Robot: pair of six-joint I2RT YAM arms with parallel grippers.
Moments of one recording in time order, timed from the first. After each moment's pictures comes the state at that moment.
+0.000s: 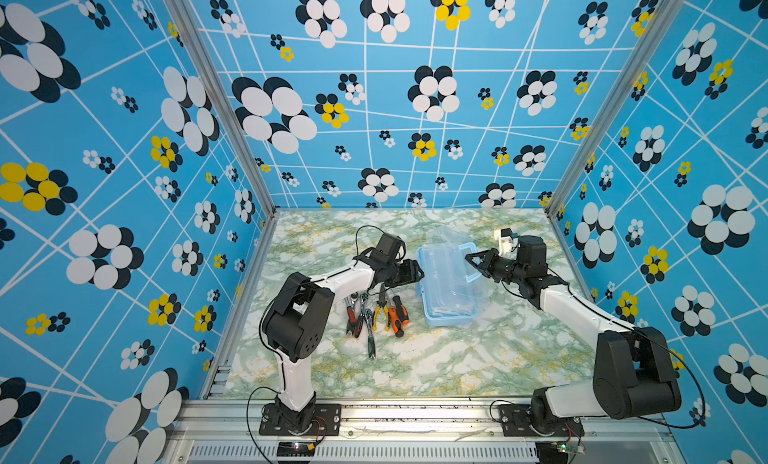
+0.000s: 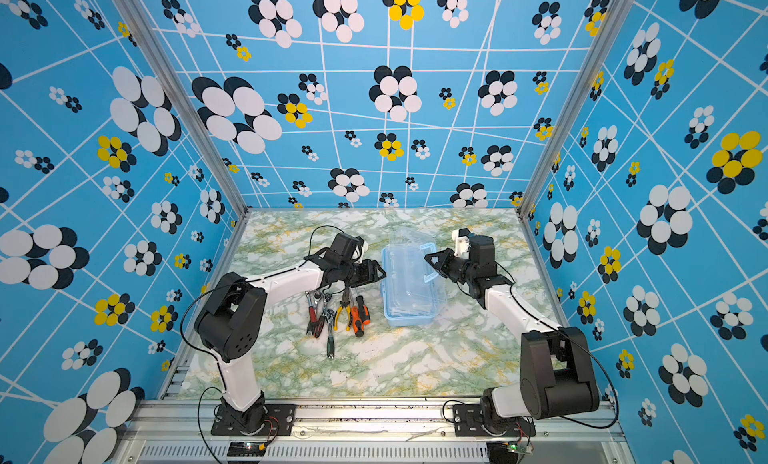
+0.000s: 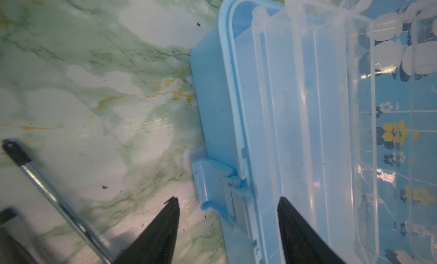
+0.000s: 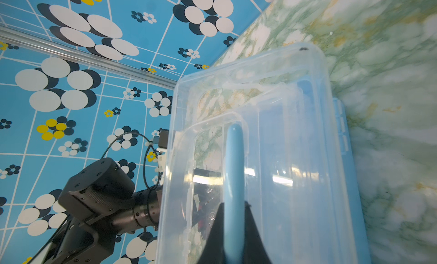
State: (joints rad) left arm -0.55 1.88 1.24 -0.21 0.37 -0.66; right arm 0.13 1.43 0.82 0.10 -0.62 0.78
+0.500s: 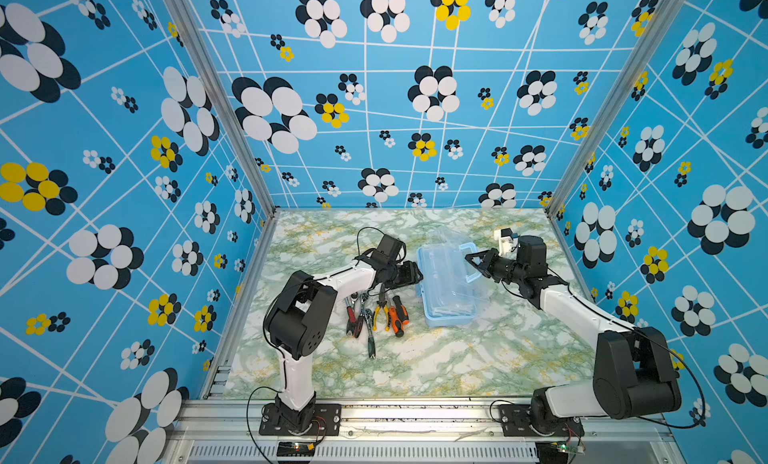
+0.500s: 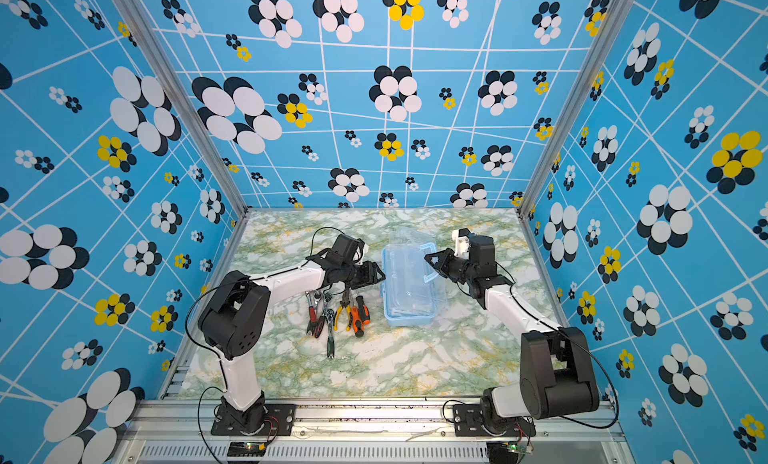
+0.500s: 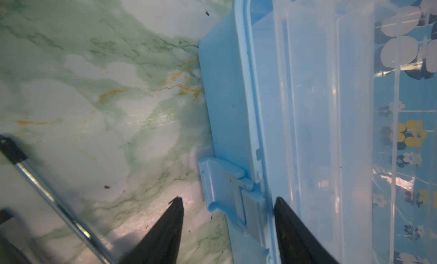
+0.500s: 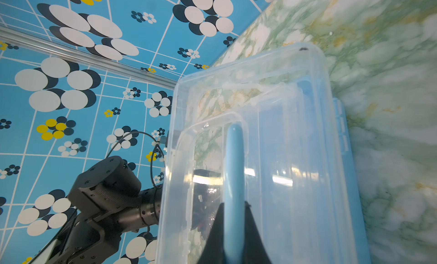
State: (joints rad) left arm -0.55 1.92 1.26 -0.23 0.37 -0.66; right arm 0.13 1.43 0.82 0.10 -0.62 0.78
